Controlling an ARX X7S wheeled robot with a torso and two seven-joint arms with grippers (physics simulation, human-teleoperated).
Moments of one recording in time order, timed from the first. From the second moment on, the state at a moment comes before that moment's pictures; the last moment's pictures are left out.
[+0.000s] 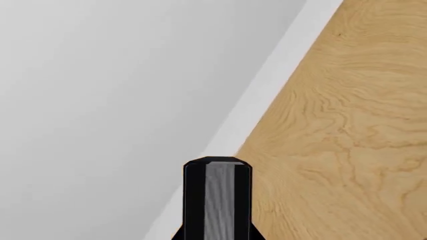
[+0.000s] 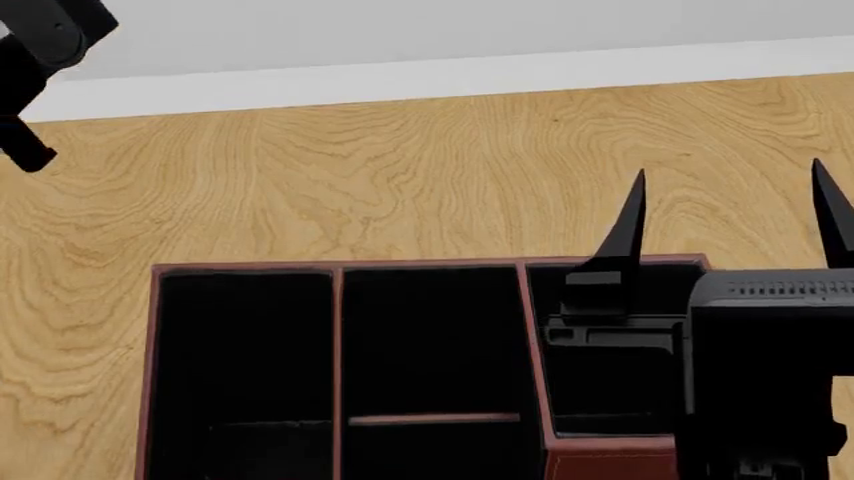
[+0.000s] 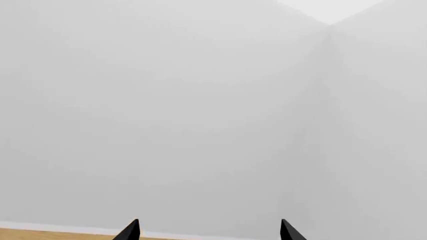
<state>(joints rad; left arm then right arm) -1.52 -0.60 0.88 -0.17 -0.10 -0.97 0.50 0.40 0.40 -0.08 -0.67 0.15 0.68 0.26</state>
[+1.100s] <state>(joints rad) -1.66 -0.39 1.03 -0.12 -0.18 -1.02 0.76 0.37 0.40 -0.05 -0.69 0.18 0.64 0.27</state>
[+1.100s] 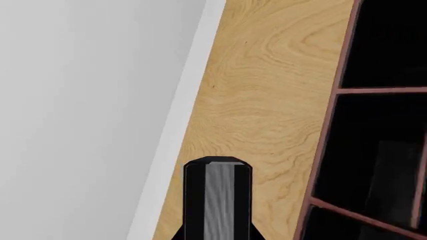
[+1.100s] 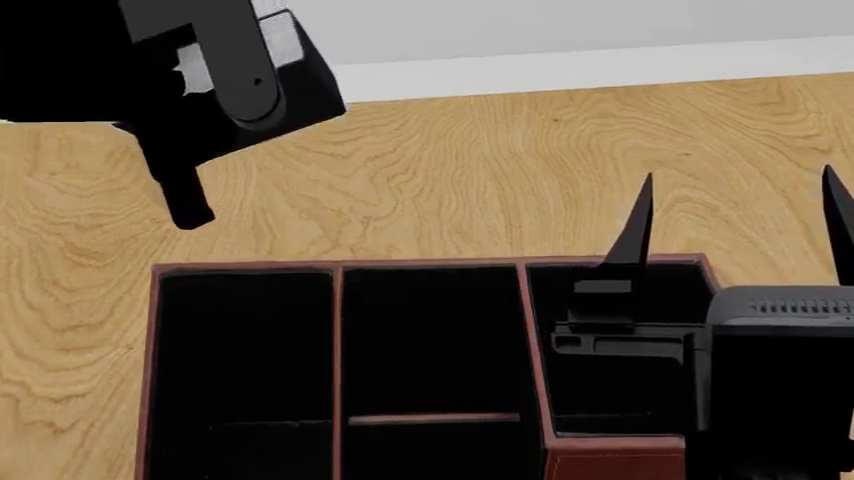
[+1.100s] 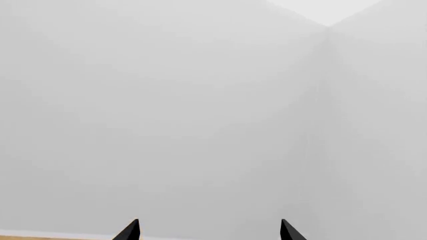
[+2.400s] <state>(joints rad) -1.65 -0.13 1.12 -0.22 -0.27 -1.04 0.87 0.32 0.41 0.01 -0.69 0.23 0.58 0.27</state>
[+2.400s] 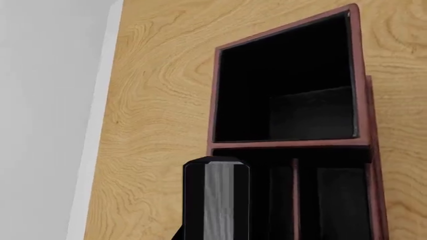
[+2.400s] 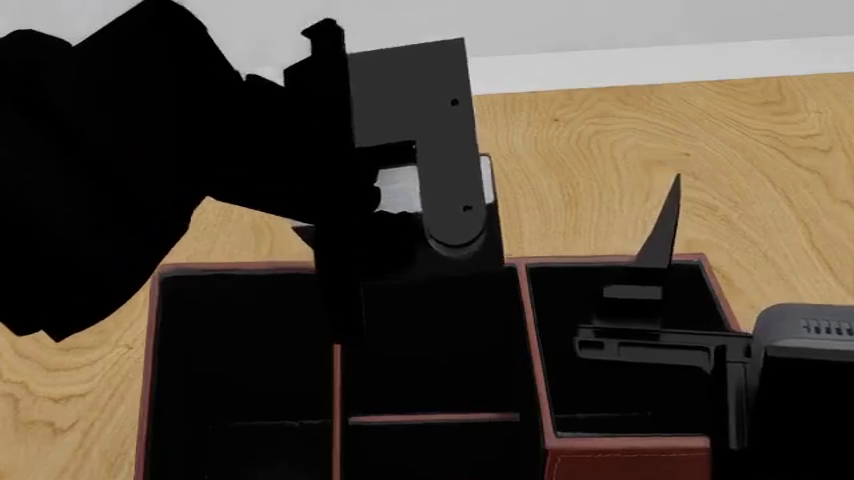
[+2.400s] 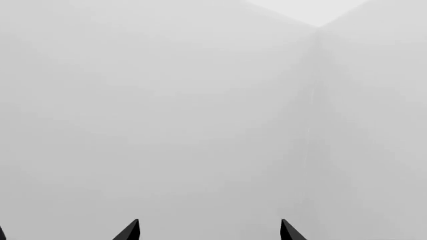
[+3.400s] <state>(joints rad) -1.53 -0.14 1.09 0.10 -0.35 -1.33 0.73 0.30 0.40 0.03 -0.69 0.28 0.53 0.26</state>
